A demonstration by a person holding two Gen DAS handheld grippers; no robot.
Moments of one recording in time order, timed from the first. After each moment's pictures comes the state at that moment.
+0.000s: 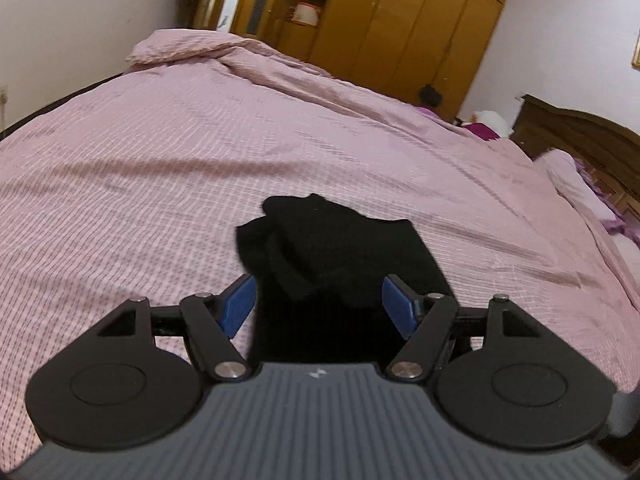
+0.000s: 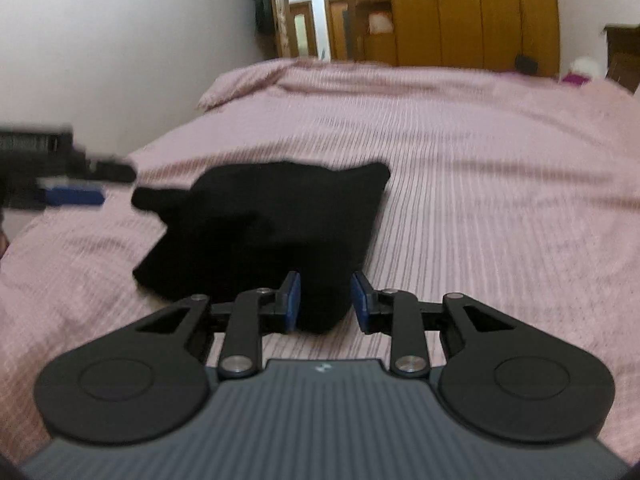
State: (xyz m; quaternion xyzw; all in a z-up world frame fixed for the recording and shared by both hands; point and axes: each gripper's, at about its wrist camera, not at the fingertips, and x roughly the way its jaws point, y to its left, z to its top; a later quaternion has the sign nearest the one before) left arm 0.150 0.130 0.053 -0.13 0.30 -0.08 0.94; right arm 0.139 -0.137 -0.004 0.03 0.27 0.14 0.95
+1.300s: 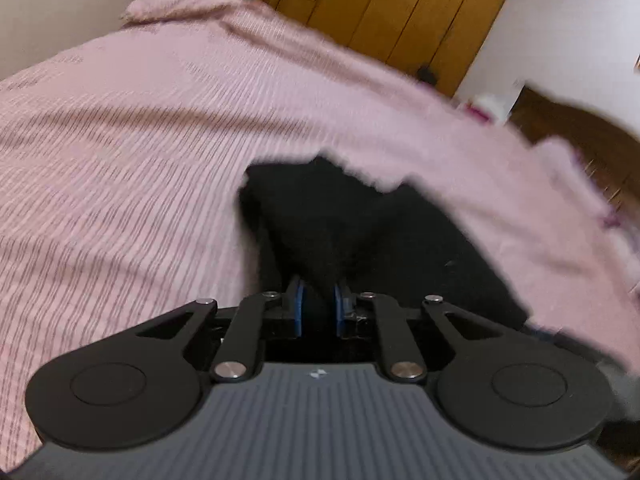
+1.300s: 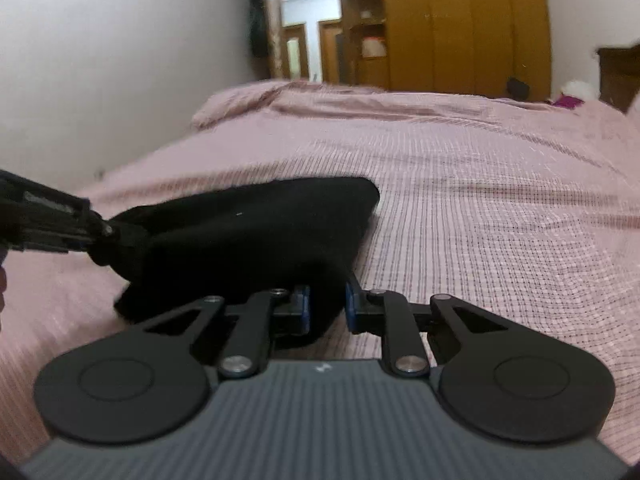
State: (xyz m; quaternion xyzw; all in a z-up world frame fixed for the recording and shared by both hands) left arm 0.192 0.156 -0.019 -0.15 0.35 -0.09 0.92; right arm 0.146 -0.111 -0.015 0.01 0.23 0.12 0.96
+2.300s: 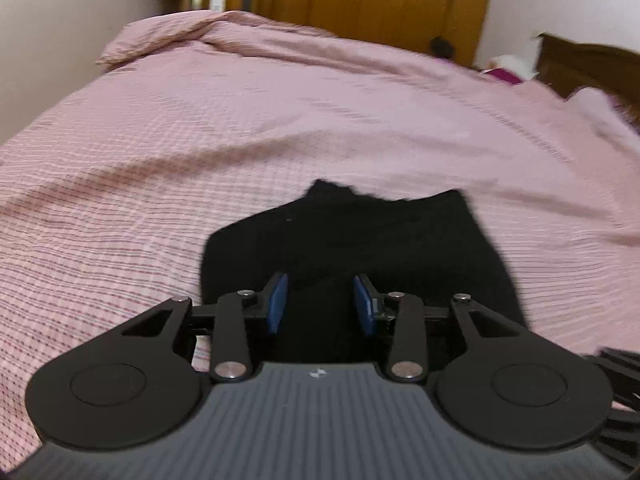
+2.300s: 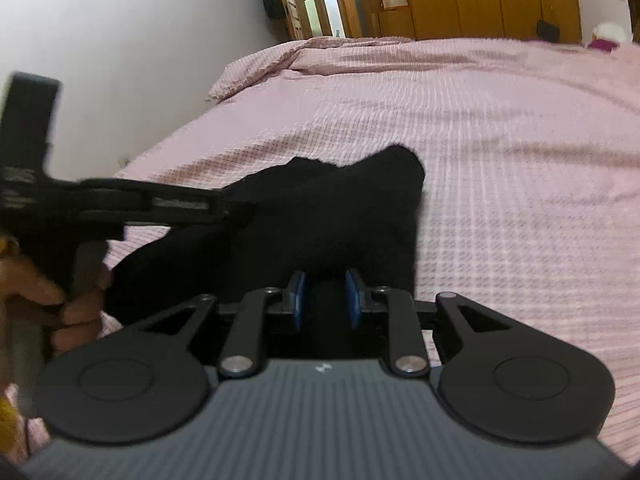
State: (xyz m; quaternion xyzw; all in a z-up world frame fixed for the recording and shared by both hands) left arm 0.287 0.103 -0.020 -0.03 0.34 -0.04 0.94; right arm 0.218 -0.110 -0.025 0.08 0.30 0.18 0.94
